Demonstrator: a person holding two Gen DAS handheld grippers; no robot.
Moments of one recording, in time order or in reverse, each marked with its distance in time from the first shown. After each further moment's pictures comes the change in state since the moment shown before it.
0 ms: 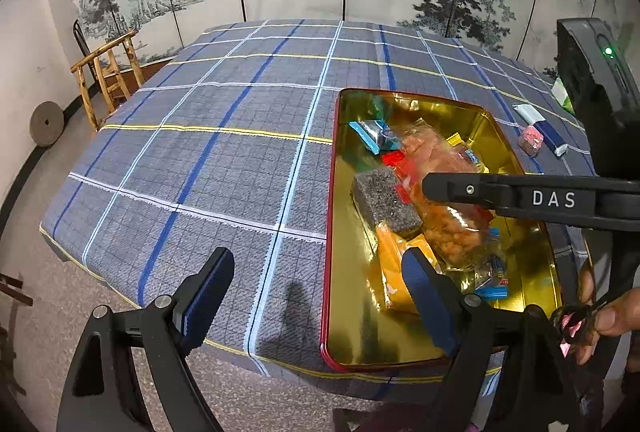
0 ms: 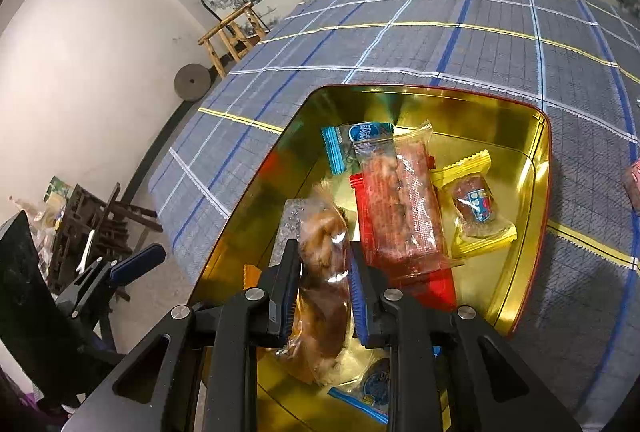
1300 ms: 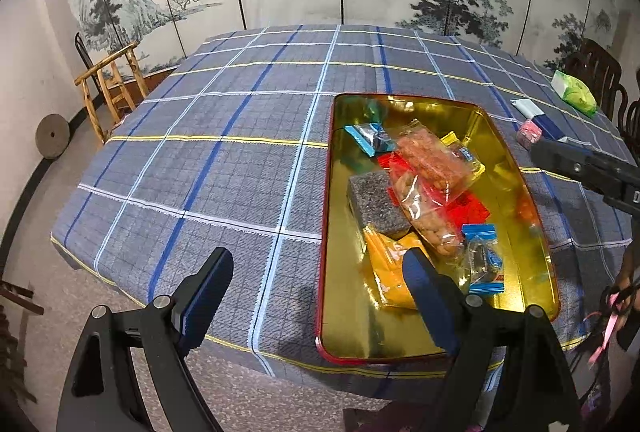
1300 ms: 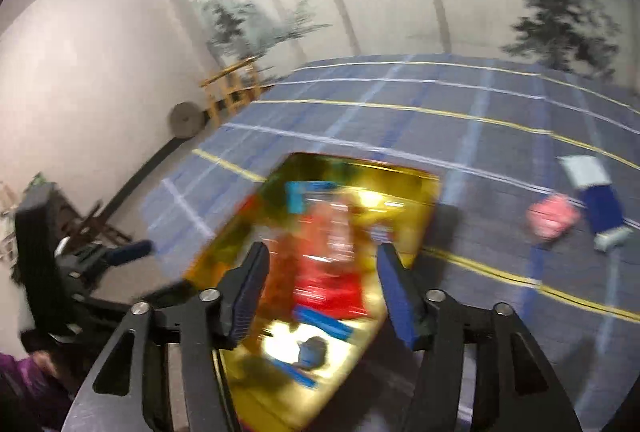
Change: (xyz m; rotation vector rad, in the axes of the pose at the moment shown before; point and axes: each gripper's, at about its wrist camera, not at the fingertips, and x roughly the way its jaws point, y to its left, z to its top) left arm -0.010 -0.011 0.000 0.041 -0.014 0.036; right arm -0.088 -0.020 -0.031 -0.105 -0.258 -0.127
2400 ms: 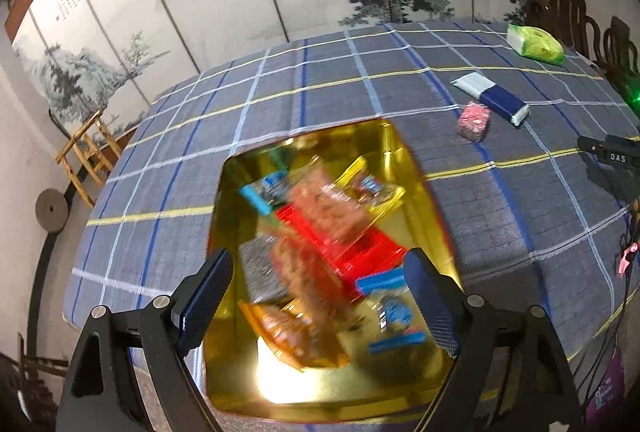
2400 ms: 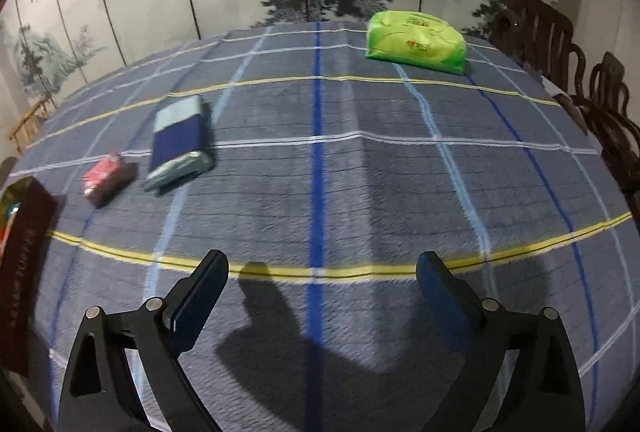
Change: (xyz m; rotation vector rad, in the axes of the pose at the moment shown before) left arm 0.007 -0.113 0.040 0.257 -0.025 0.020; right arm -0.095 -0.254 -0.064 0.277 0.026 -0.638
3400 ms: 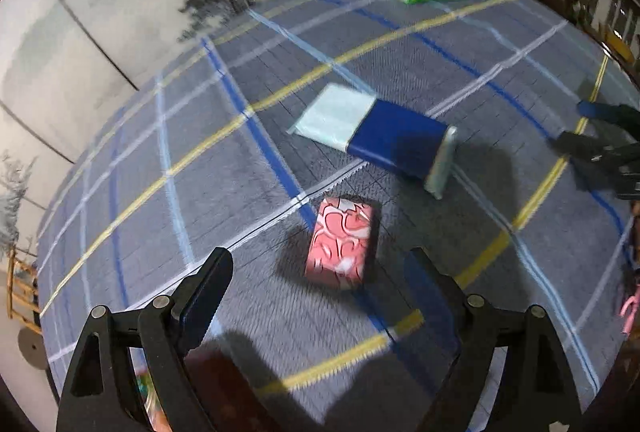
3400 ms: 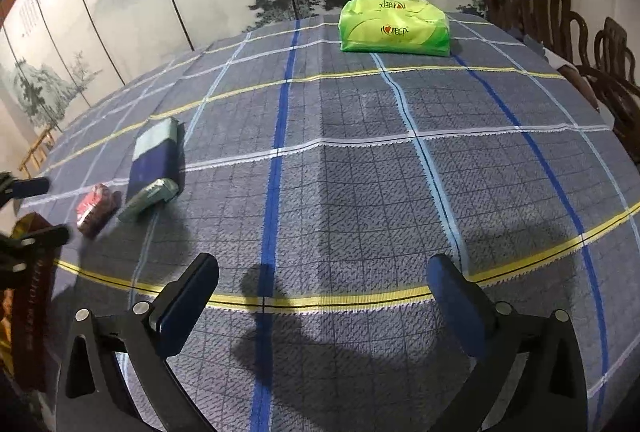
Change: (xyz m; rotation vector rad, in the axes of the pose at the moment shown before) left arm 0.130 -0.156 0.138 0.434 0.122 -0.273; right arm 0.015 -0.042 0.011 0.109 0.013 0.094
